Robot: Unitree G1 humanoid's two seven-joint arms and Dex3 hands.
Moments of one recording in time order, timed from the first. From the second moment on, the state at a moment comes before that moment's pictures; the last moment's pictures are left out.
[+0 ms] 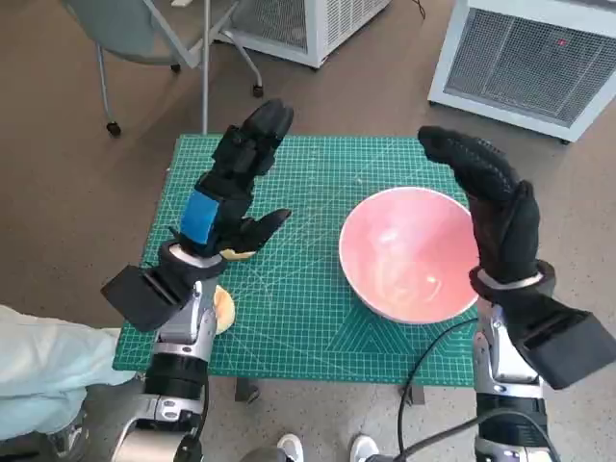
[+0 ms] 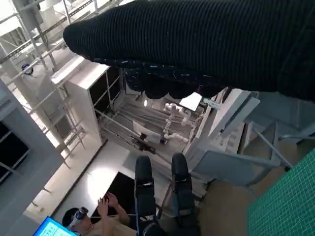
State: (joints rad) left arm -0.60 0.11 0.10 0.52 -0.21 -0.66 -0.43; right arm -0.50 -0.15 -0.10 0.25 0.19 -0.60 0.33
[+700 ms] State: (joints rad) left arm -0.60 0.11 0.10 0.52 -0.21 -0.66 -0.43; right arm -0.49 -0.16 -0.11 0.25 0.17 -0.60 0.32
